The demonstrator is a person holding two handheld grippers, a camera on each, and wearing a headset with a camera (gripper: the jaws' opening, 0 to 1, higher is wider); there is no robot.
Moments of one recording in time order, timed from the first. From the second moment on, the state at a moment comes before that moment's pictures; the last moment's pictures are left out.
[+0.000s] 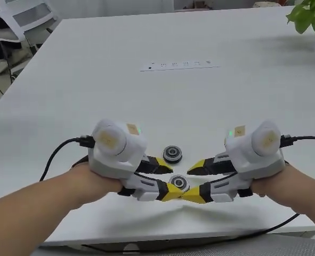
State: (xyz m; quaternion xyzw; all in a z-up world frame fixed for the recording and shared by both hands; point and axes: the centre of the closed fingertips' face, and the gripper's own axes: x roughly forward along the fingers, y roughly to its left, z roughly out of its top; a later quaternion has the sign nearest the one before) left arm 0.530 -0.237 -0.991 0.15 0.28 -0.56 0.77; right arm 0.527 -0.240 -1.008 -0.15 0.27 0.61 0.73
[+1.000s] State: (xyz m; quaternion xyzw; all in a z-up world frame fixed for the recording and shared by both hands) left arm 0.534 -0.240 -1.001 0.21 0.27 -0.55 0.77; right arm 0.526 -0.238 -1.010 -0.14 0.27 0.60 0.74
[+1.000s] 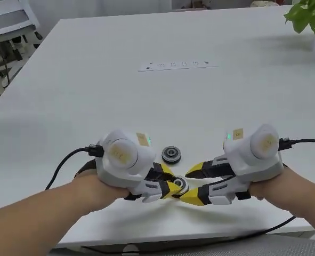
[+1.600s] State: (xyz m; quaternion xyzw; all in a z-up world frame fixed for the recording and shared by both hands) left arm 0.535 -0.241 -1.002 0.21 0.27 -0.54 0.77; right arm 0.527 -0.235 -1.014 -0.15 0.27 0.60 0.74
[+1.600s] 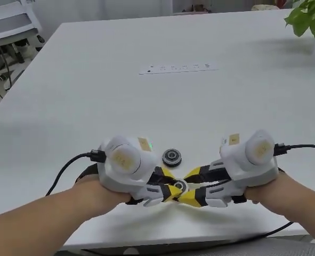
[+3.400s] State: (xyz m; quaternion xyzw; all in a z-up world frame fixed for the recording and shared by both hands) left arm 0.533 -0.242 -1.003 0.23 0.26 -0.52 0.78; right arm 0.530 -0.254 -1.016 -0.09 0.33 0.54 0.77
